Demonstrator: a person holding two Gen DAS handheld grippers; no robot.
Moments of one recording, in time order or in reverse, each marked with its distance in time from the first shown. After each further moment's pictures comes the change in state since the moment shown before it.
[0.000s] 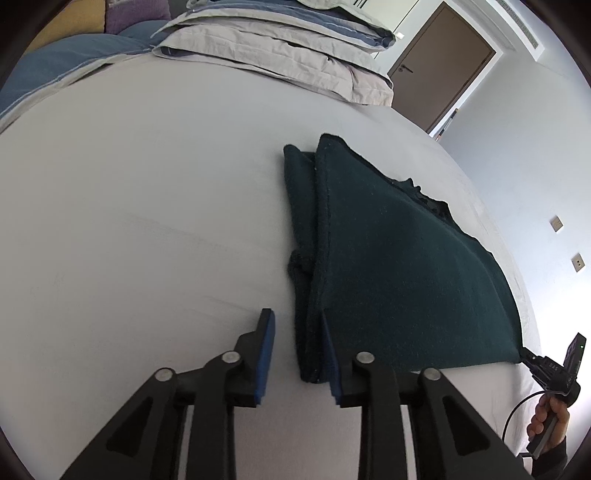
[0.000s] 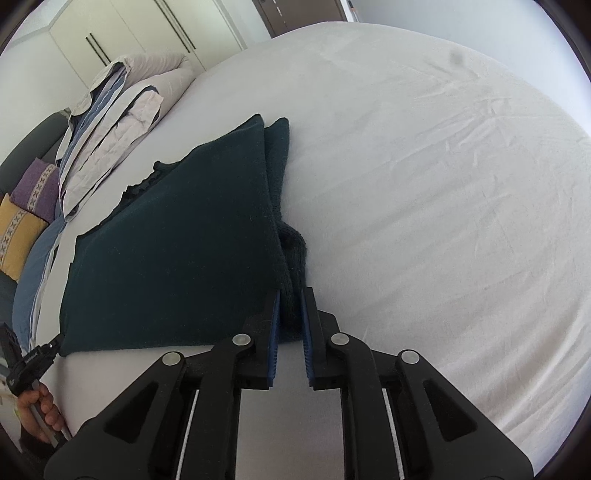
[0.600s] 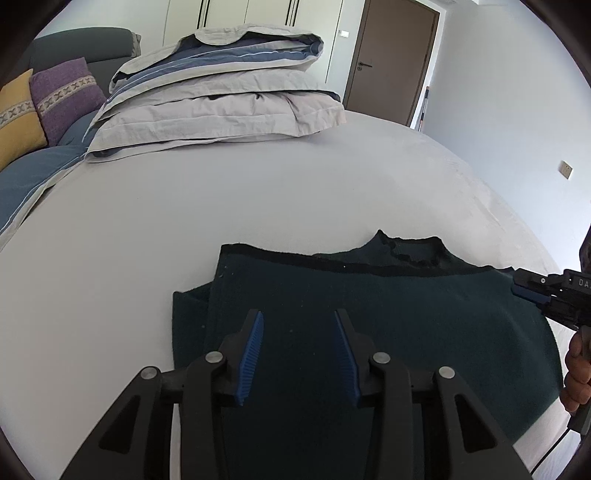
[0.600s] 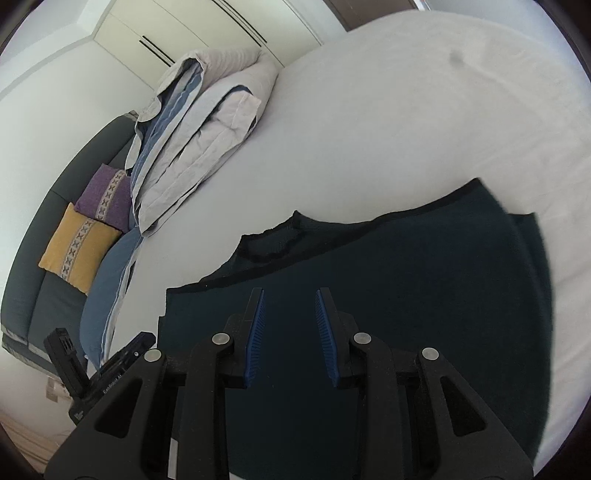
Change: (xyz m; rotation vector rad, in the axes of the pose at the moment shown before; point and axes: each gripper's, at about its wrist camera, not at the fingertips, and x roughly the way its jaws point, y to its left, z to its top) left arm 0.072 -0.118 0.098 0.291 -0.112 0.120; right arm 0.119 0.168 0.116 -0.045 0.113 0.362
